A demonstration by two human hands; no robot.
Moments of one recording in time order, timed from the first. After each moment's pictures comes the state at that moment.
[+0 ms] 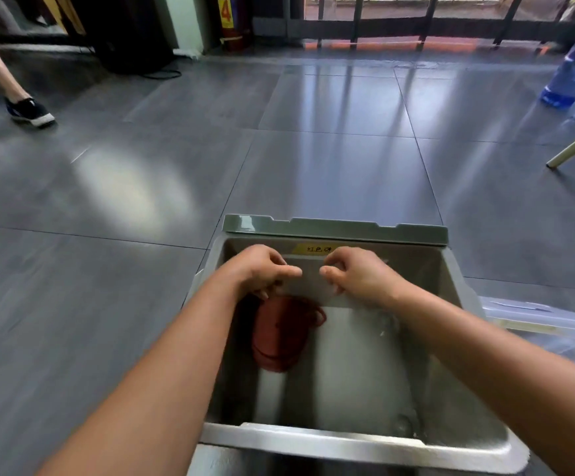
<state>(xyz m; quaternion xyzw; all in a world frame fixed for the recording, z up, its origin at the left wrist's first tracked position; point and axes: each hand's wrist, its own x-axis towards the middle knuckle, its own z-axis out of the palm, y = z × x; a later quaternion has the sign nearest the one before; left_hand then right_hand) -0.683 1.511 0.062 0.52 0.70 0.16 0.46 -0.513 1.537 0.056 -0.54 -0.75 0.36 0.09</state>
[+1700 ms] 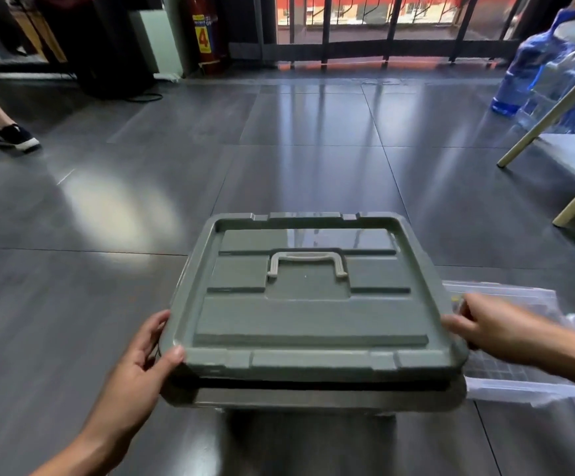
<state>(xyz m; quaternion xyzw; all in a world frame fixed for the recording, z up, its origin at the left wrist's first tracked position) -0.723 1.327 0.059 0.40 0.66 0.49 0.41 -0.360 1.434 0.111 -0.69 -0.68 0.23 -0.09</state>
